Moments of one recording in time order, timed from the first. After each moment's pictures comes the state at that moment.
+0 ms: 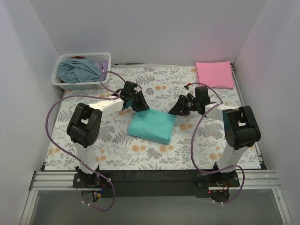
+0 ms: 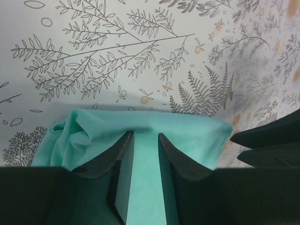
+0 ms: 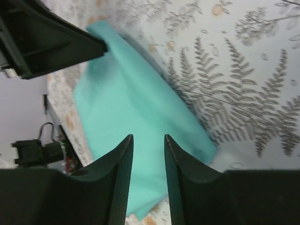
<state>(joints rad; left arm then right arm) -0.47 1.89 1.23 -0.18 0.23 -0.74 0.25 1.77 0.91 0.08 -0.77 0.50</state>
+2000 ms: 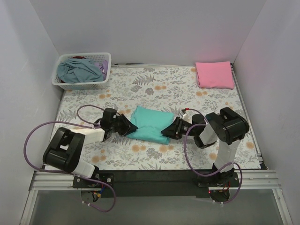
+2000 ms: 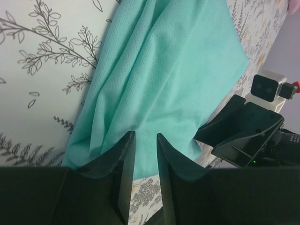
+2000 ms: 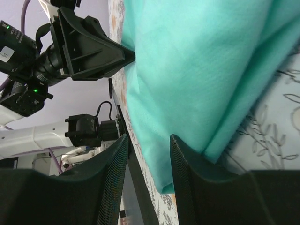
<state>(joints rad) -0.35 1.49 0.48 0.26 0.39 -1.04 0.43 1.91 0.34 1.21 -0.82 1.15</state>
